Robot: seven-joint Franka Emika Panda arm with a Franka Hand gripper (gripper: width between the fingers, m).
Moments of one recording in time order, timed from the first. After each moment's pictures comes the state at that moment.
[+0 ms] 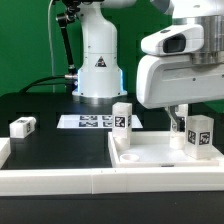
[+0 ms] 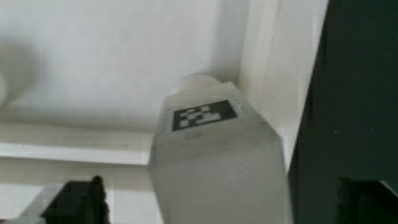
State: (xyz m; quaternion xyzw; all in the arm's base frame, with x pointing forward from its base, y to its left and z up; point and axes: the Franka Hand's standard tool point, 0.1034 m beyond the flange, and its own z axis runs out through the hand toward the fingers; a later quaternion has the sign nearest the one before) arm 0.620 0.119 0.080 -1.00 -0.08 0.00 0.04
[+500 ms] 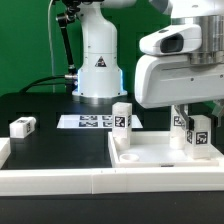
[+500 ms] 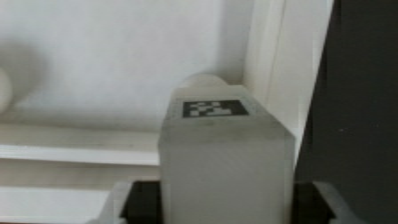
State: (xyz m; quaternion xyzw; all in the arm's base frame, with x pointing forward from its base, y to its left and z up) arm 0.620 0.118 0.080 -1.00 -0.05 0.00 0.04
